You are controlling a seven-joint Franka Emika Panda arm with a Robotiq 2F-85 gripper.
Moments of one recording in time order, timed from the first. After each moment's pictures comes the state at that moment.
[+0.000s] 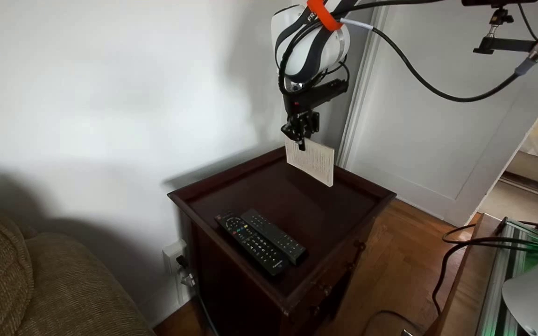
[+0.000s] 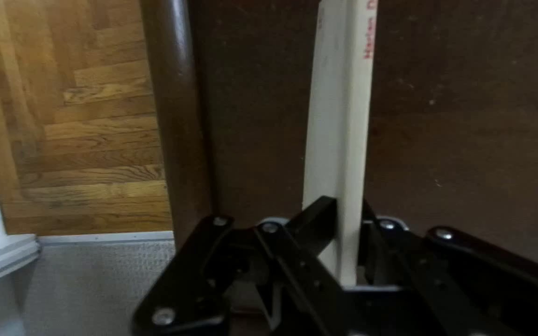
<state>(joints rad) 0.10 0.51 -0.17 -1.98 -0.22 2.33 0.17</state>
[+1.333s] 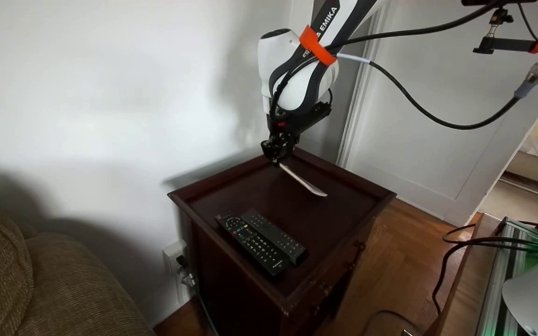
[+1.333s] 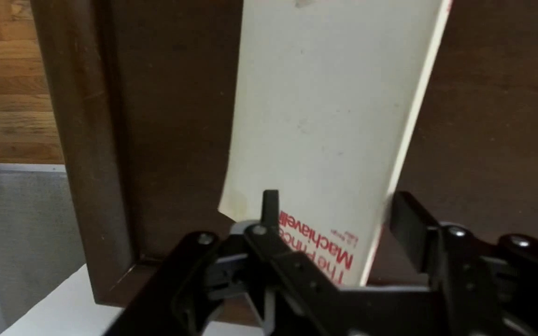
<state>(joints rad) 0.10 0.59 -0.11 -2.00 -0.30 2.59 0.23</state>
